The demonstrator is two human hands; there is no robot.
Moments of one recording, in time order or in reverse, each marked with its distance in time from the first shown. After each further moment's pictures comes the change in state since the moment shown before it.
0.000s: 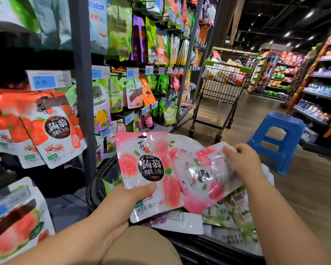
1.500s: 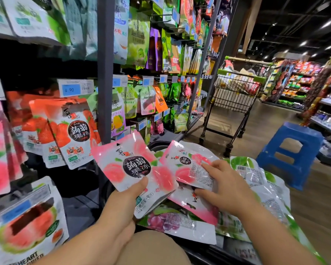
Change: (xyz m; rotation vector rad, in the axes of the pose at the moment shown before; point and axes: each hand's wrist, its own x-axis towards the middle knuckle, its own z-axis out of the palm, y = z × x) left_hand 0.006 -0.005 -0.019 -0.244 0.178 0.089; right_hand -0.056 -0.016 0.025 -0.566 -0.362 -0.623
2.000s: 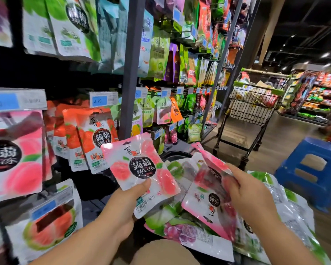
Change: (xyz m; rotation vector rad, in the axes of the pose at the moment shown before) left_hand 0.005 0.028 -0.026 0.017 0.034 0.044; right_hand -0.002 -0.027 -0.014 0.177 0.318 0.126
